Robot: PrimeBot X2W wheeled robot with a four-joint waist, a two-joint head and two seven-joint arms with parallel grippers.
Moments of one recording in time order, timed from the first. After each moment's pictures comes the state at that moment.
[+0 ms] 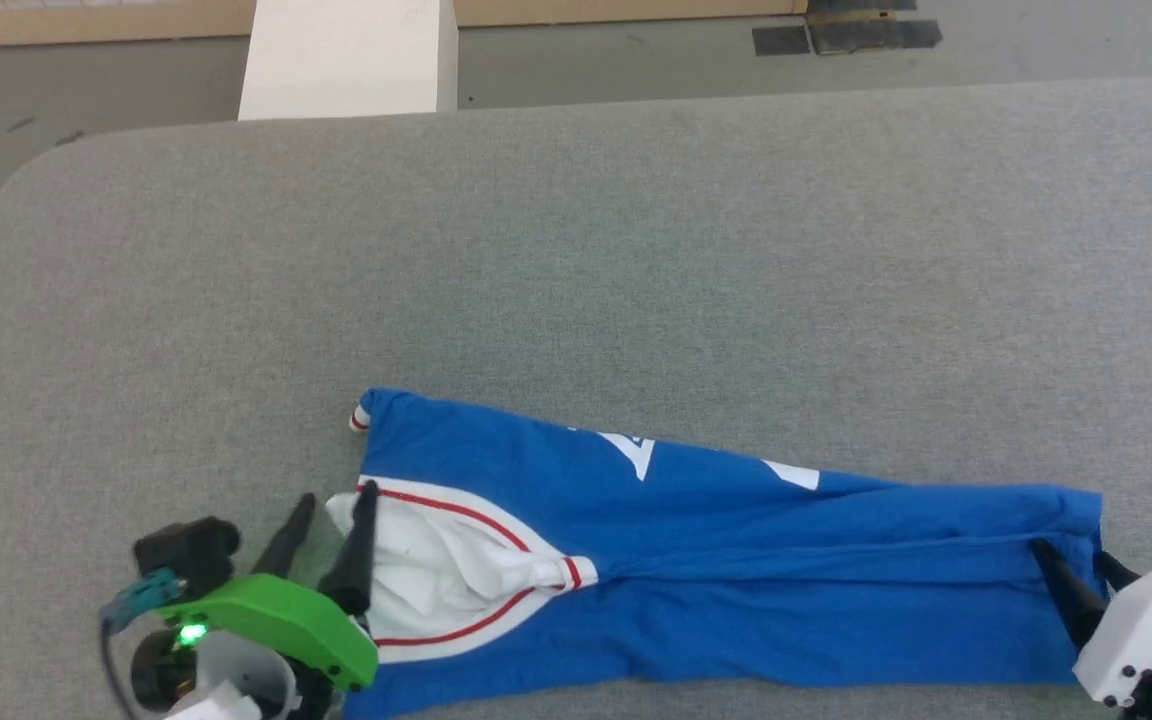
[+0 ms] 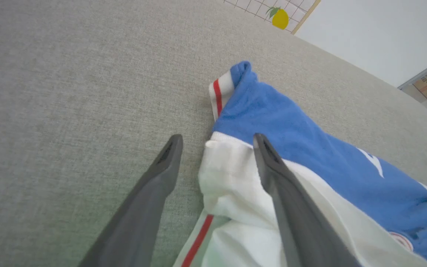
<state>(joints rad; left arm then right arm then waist) -0.06 0.29 -0.28 0.14 -0.74 0.05 -0.06 0.02 -0.18 -0.25 0.08 0.42 0.13 0.51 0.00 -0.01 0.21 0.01</state>
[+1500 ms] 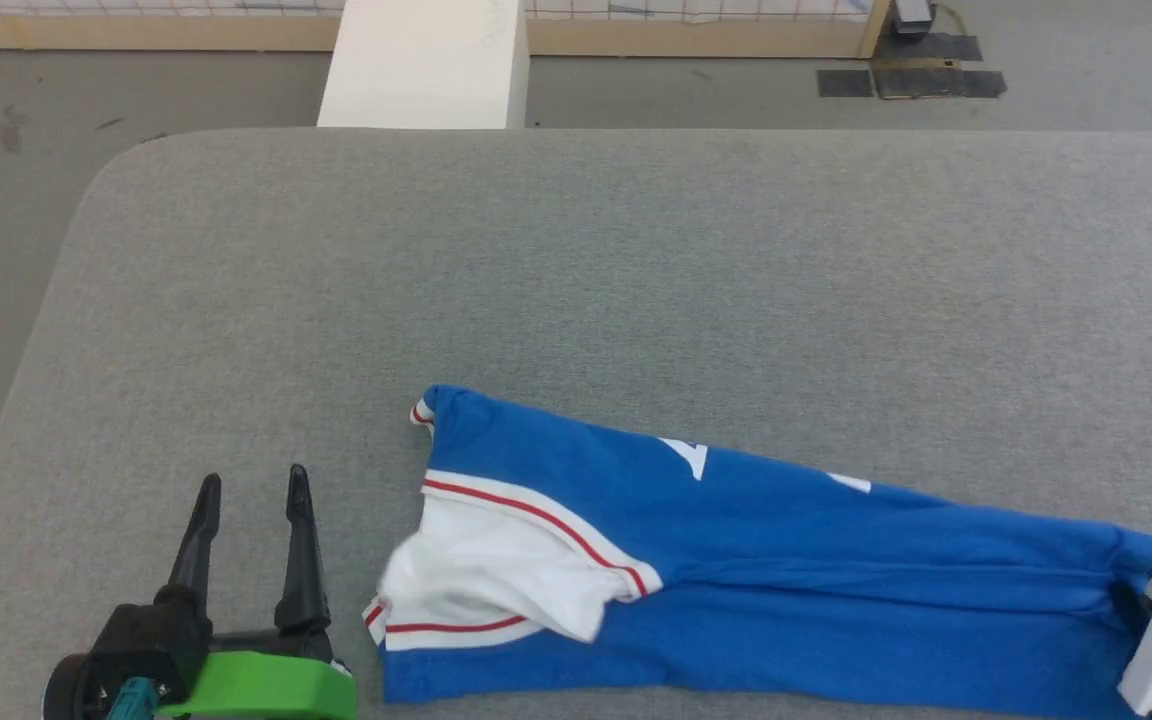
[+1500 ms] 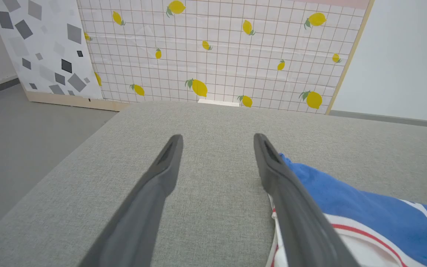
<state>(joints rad) 0.12 0.13 -0.05 -0.11 -0.23 0.05 -0.26 0.00 -0.18 -0.36 0.18 0.34 0.13 0.57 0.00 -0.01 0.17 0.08</state>
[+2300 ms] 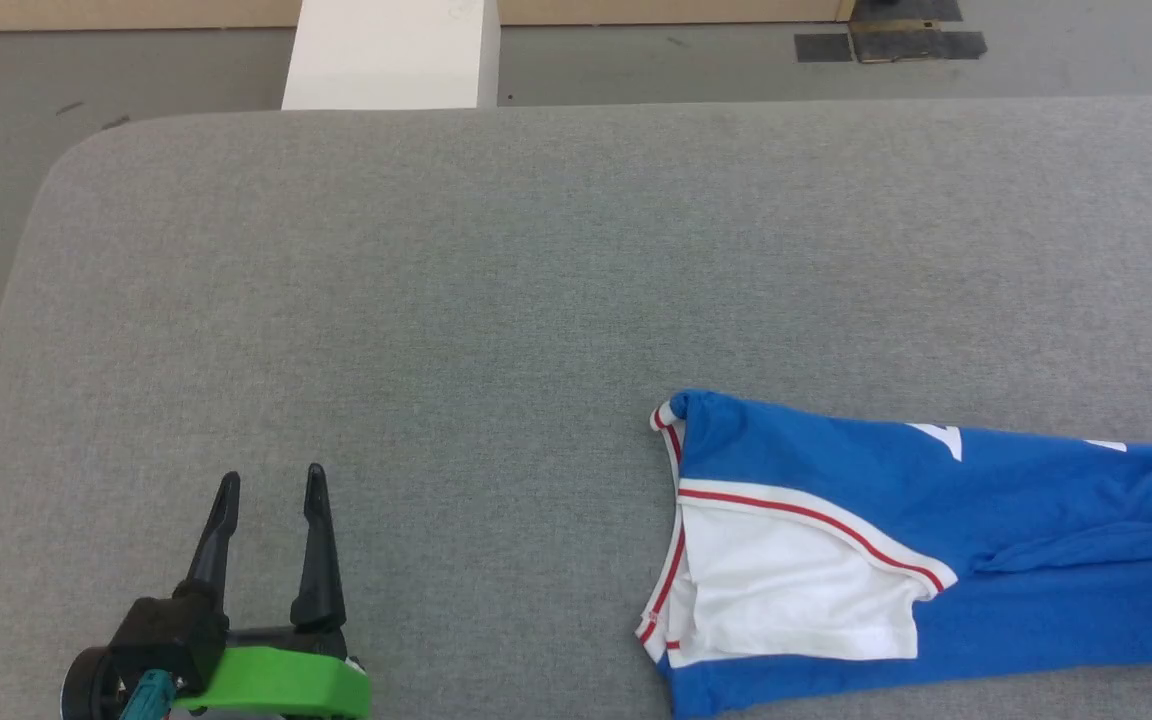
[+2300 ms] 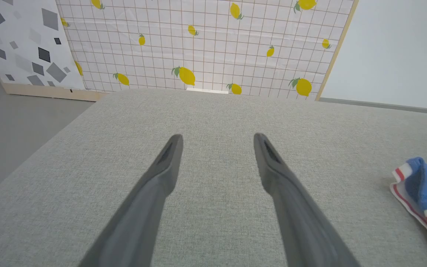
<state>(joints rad) 0.10 0.10 -0.04 -0.09 -0.21 0.02 -0.26 -0.20 -0.49 -0.44 0.37 0.19 0.13 0.49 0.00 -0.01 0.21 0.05</state>
